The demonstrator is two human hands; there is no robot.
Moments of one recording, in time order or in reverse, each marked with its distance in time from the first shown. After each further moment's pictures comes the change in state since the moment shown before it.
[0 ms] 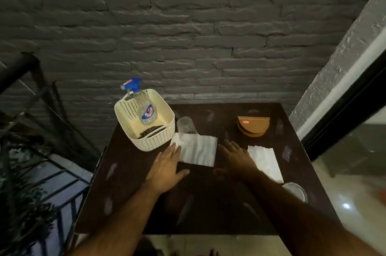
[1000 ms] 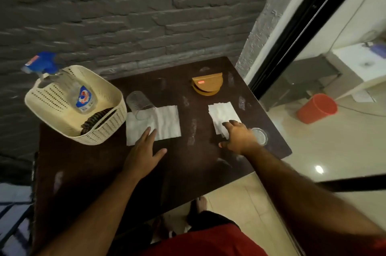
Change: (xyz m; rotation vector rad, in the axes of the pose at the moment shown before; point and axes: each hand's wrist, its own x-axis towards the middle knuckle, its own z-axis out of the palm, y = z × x) left_hand 0.037 -0.014 0.046 -0.243 -0.130 0.109; right_hand -0.049 0.051 0.035 0.084 -0.004 0.526
